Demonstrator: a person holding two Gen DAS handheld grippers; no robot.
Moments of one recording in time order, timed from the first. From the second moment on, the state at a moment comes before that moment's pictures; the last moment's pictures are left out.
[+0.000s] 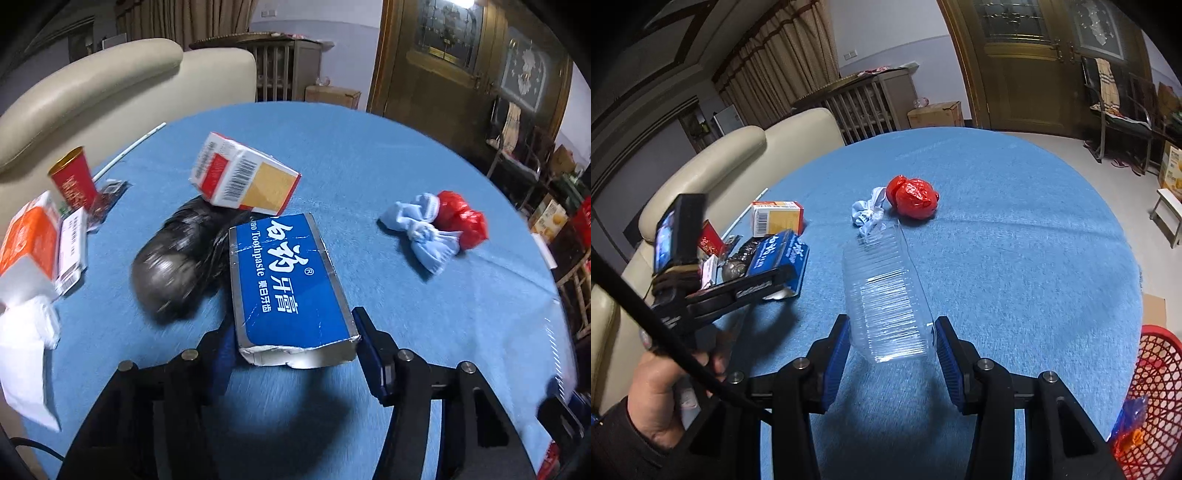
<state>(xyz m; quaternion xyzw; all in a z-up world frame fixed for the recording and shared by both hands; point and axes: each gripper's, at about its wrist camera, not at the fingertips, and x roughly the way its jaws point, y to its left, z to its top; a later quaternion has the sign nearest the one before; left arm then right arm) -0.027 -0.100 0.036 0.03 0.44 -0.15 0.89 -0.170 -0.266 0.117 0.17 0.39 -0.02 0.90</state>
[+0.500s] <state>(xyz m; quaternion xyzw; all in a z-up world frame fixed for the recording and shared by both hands) -0.124 -0.044 0.056 0.02 0.42 -0.12 0.90 -0.209 -0.235 0.122 0.17 0.39 -0.01 0.90</state>
